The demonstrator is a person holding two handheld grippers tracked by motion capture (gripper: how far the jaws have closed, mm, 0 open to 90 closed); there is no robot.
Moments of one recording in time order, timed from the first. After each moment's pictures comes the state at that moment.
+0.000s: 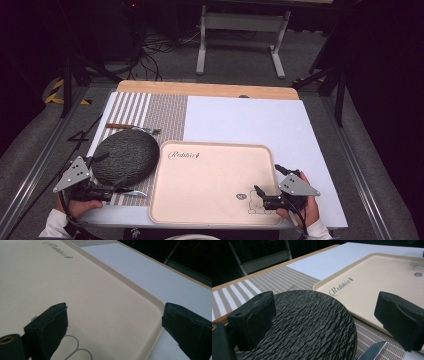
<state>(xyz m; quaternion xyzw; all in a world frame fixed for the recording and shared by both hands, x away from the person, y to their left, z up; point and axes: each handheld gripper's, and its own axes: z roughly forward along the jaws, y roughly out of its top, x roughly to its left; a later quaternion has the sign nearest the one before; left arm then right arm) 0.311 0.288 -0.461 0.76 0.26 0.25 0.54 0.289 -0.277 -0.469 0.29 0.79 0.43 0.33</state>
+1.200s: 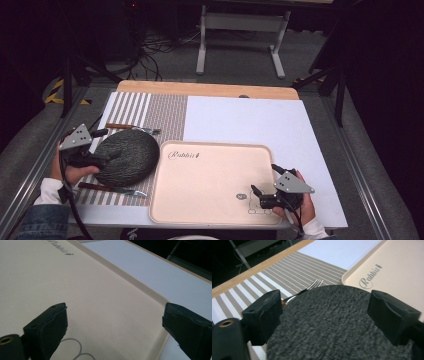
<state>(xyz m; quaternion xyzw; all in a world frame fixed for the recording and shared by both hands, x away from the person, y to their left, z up) 0.395 0.311 -0.422 0.82 0.26 0.22 0.45 0.295 -0.269 -0.473 0.30 0.79 0.42 0.32</state>
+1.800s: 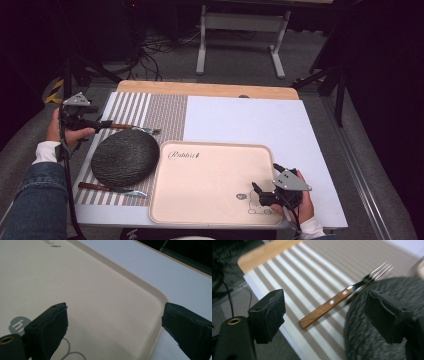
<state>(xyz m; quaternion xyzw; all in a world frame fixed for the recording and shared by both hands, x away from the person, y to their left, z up) 0.501 0.354 -0.421 0.84 0.35 0.19 0.36 0.301 -0.270 -0.478 0.33 0.79 0.40 0.34</state>
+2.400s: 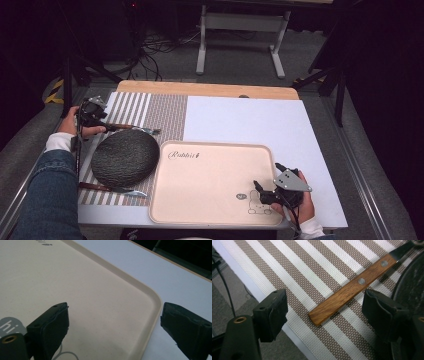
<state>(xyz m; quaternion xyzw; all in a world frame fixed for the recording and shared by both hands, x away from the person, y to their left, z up) 0.547 0.340 -0.457 0.89 0.35 0.14 0.25 0.300 -0.271 -0.479 0.34 0.78 0.39 0.35</state>
